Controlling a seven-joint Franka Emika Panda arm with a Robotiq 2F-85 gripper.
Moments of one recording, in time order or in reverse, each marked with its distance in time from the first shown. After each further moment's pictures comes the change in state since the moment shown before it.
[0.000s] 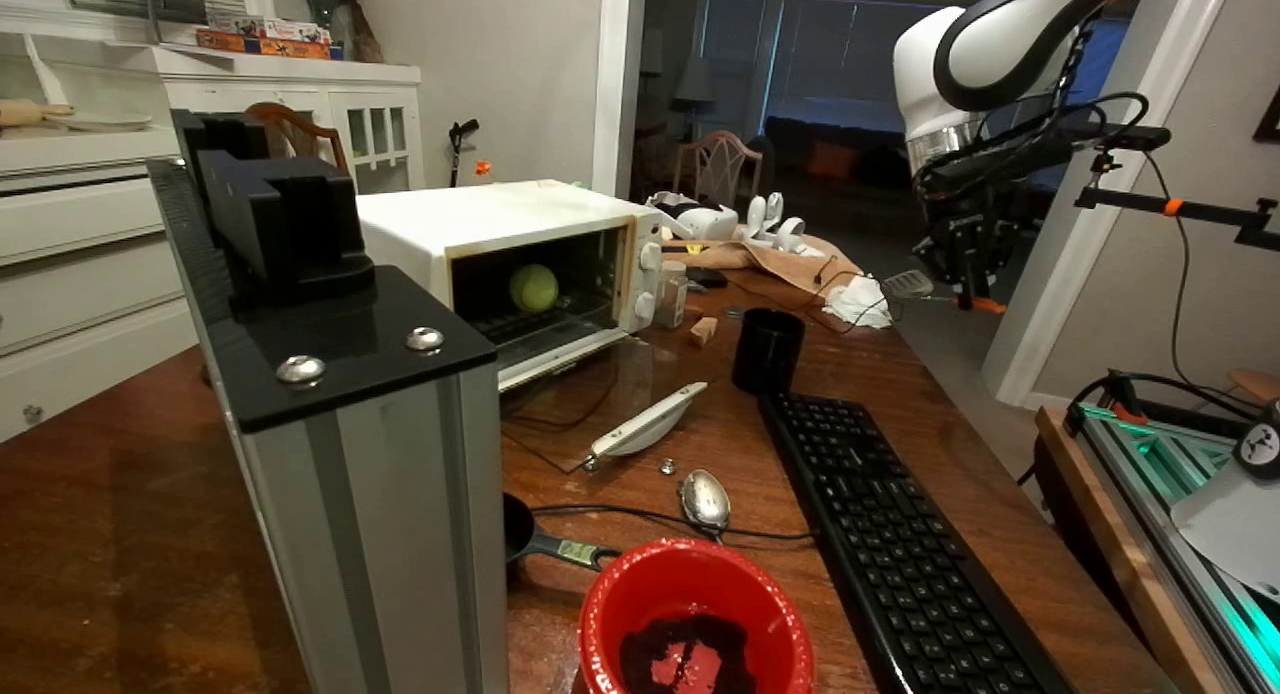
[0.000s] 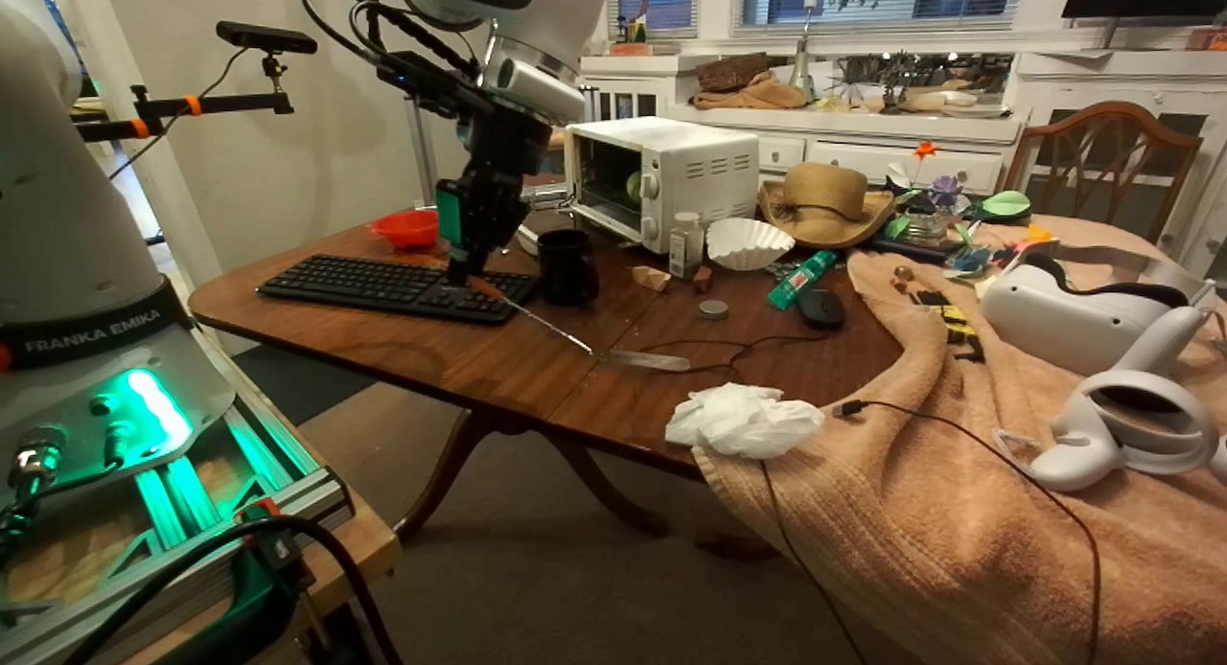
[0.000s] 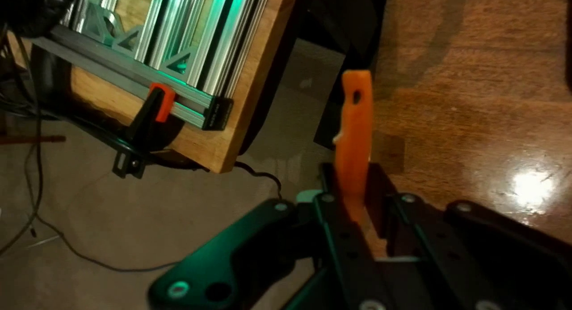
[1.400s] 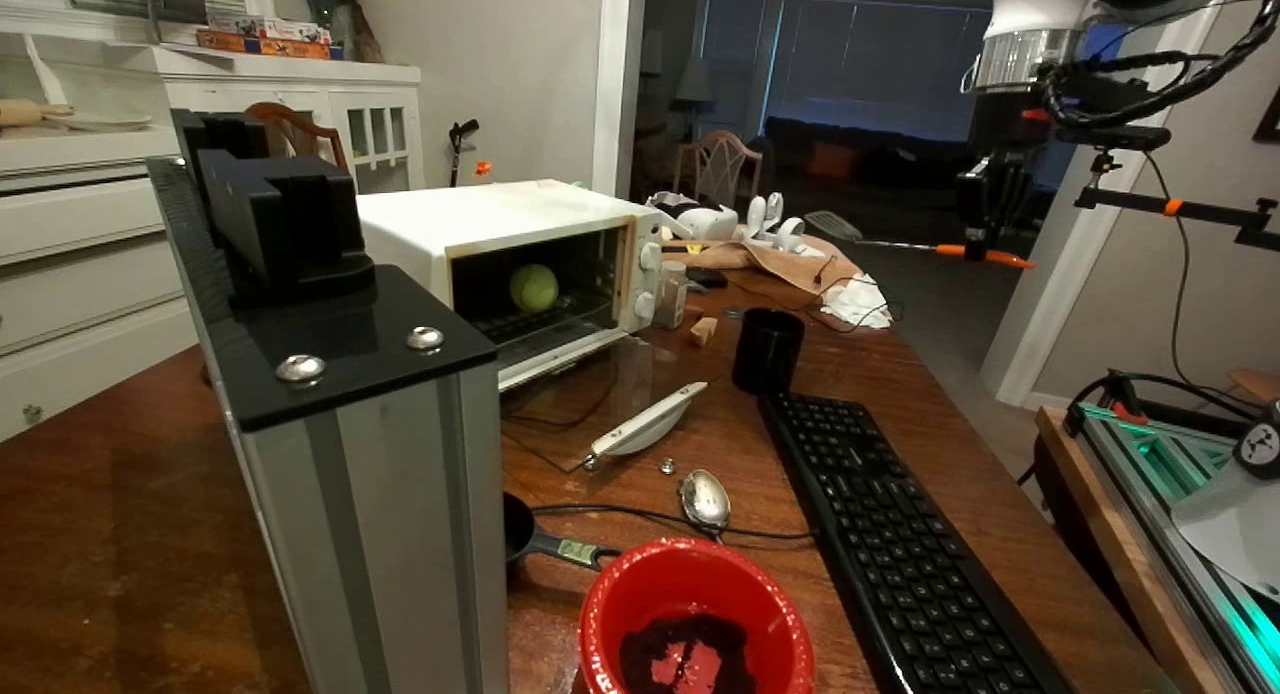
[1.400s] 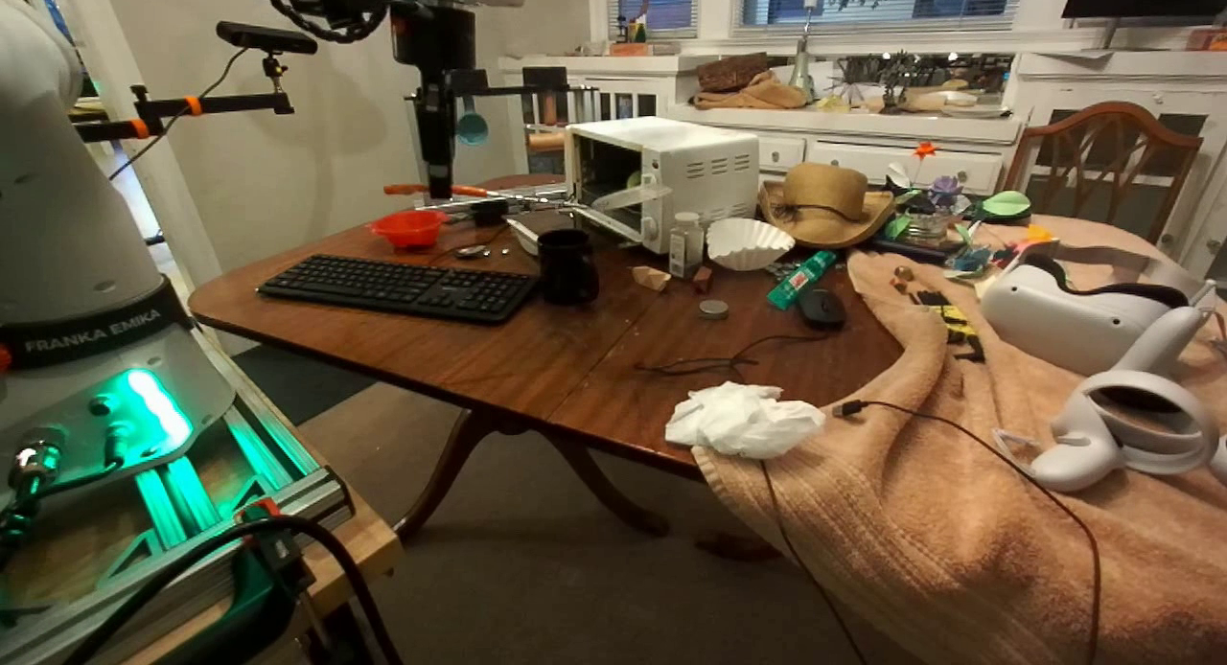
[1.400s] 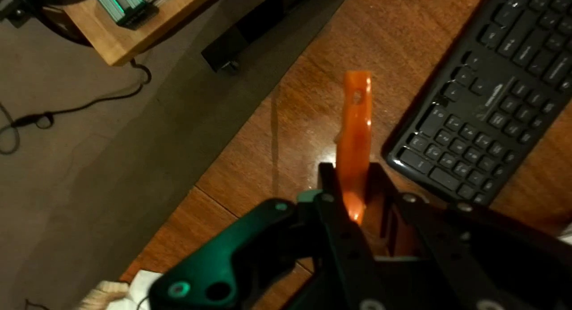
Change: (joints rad) arm -0.002 -0.476 0.113 -0.223 0.081 0.087 -0.534
